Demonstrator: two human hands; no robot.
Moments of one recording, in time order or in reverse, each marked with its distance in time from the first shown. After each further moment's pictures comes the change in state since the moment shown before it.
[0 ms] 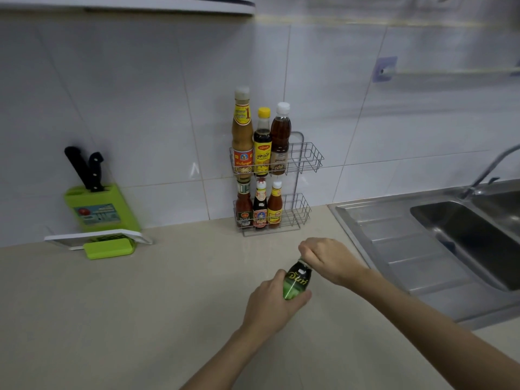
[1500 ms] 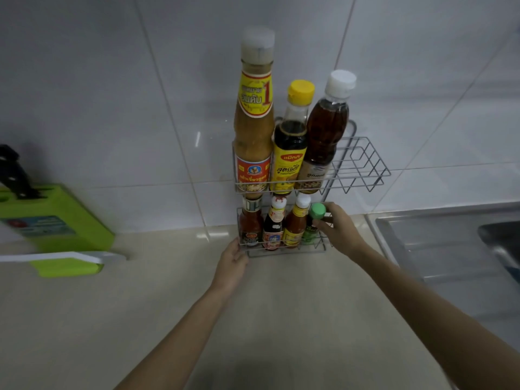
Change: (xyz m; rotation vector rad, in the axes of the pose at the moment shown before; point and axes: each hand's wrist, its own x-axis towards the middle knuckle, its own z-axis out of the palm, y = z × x) left_hand 0.226 -0.110 -0.039 -0.690 0.112 -0.371; right_hand 0.217 0.149 0.080 0.548 0.109 0.277
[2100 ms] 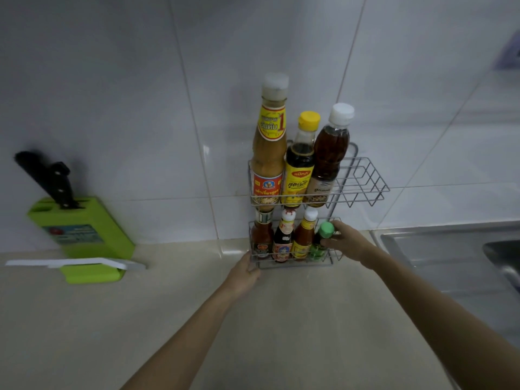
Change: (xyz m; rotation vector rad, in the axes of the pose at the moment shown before) left_hand -0.001 0.002 -0.017 0.209 -0.176 -0.028; right_hand -0.004 -0.019 -0.019 0.008 -0.228 0.248
